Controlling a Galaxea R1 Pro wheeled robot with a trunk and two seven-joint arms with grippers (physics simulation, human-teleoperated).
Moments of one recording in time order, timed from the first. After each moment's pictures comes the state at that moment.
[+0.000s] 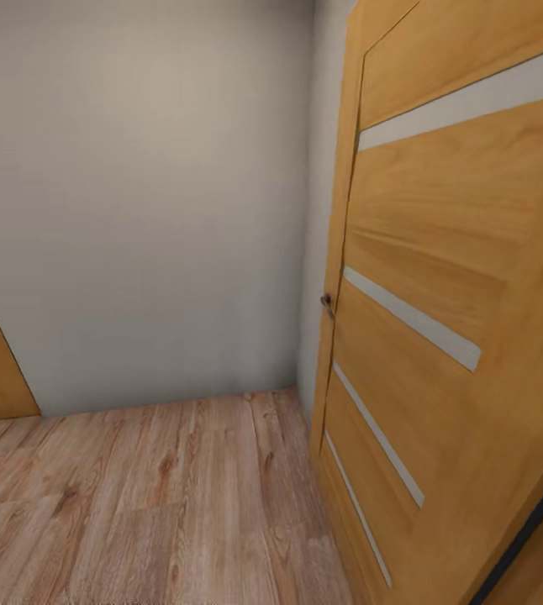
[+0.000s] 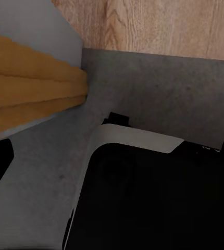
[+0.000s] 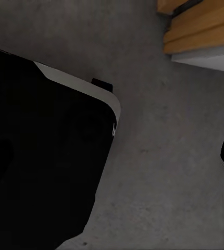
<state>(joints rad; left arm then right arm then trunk) -0.20 -0.01 0.02 -0.01 0.22 -0.13 0.11 -0.11 0.02 0.11 0.03 0.25 -0.15 -0.13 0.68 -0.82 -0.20</state>
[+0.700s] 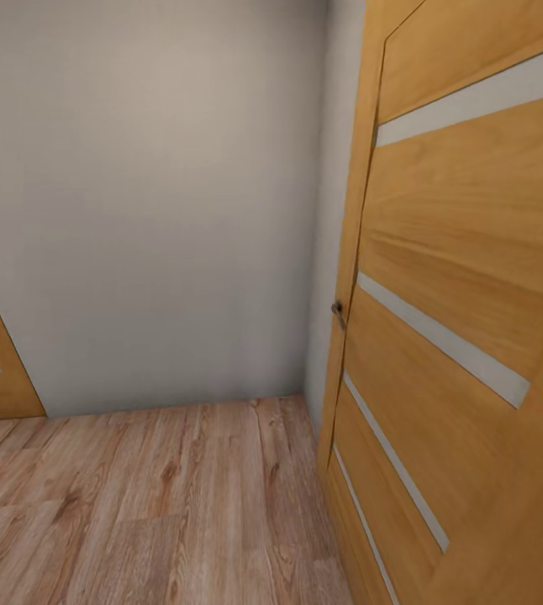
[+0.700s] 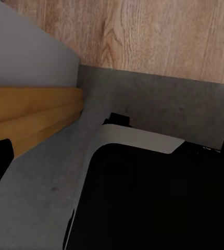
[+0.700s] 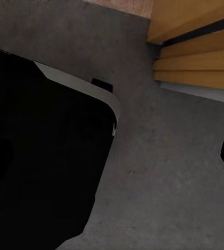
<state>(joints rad) -0.20 -0.01 0.03 -0.01 0.22 -0.13 0.11 -0.11 0.02 0.11 0.03 0.25 -0.15 -0.13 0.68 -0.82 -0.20</state>
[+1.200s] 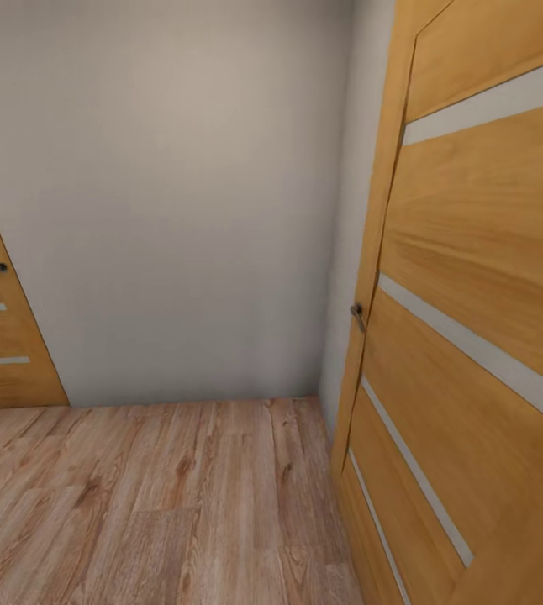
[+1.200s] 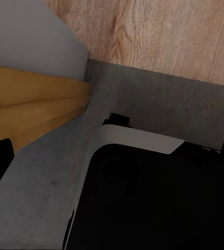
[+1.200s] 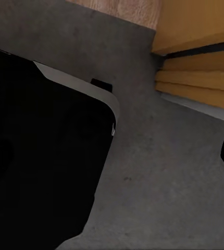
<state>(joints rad) -0.20 -0.01 0.03 -0.01 0.22 -0.13 0.11 -0.11 0.02 0.11 0.03 0.25 -0.15 -0.13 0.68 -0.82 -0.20</state>
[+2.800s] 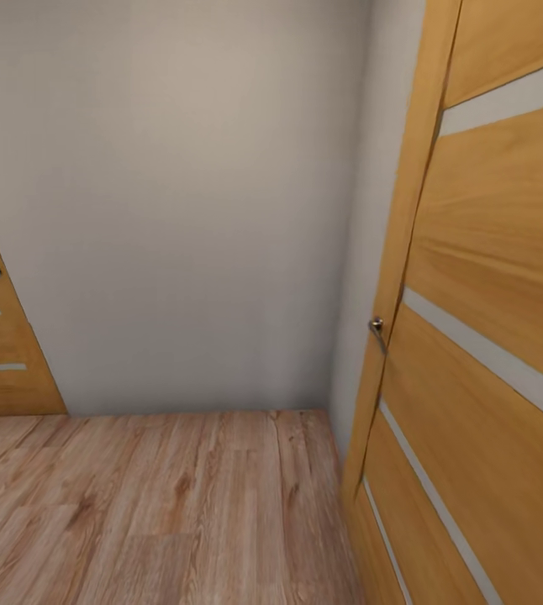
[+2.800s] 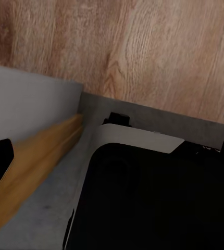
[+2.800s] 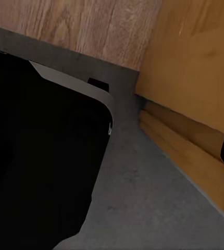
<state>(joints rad) -0.20 -0.01 0.03 -0.01 0.22 -0.13 0.11 -0.11 0.02 0.11 0.03 0.25 -0.15 -0.14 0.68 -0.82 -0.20</state>
